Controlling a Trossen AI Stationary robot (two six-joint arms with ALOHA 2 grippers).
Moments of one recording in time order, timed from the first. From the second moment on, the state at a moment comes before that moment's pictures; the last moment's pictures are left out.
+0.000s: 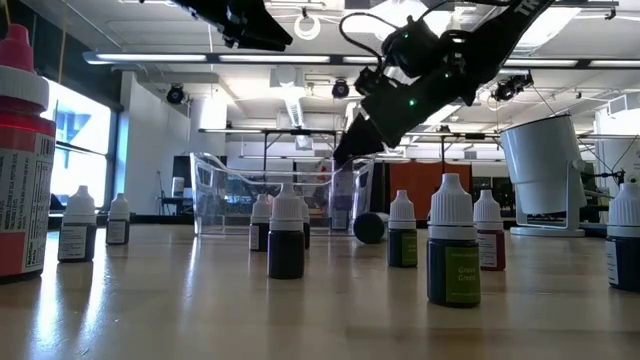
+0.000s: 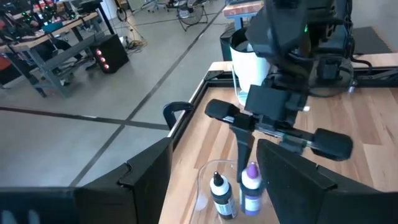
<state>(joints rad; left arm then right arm) 0.27 1.13 0.98 -0.08 -0.17 0.20 -0.32 1.64 0.86 0.28 -0.04 -0.12</state>
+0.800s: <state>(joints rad) 0.27 1.13 0.98 -0.11 -0.17 0.21 -0.32 1.61 0.87 0.31 -0.04 -0.14</state>
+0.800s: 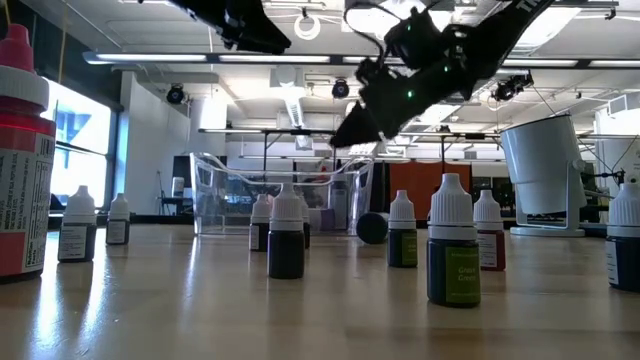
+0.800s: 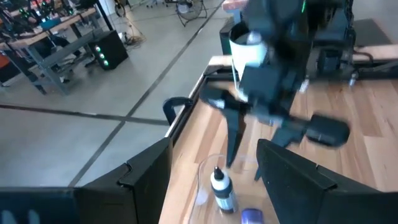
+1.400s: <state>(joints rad) 0.31 1.41 1.04 -0.40 -0.07 0.24 -0.17 1.30 1.12 -0.21 0.16 -0.21</state>
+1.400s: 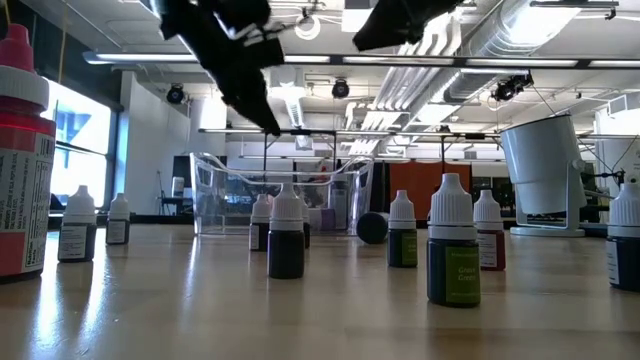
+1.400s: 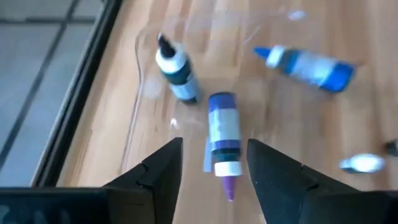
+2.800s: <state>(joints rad) 0.44 1.83 1.22 -0.57 0.24 0.27 -0.16 1.23 0.73 0.09 0.15 0.02</state>
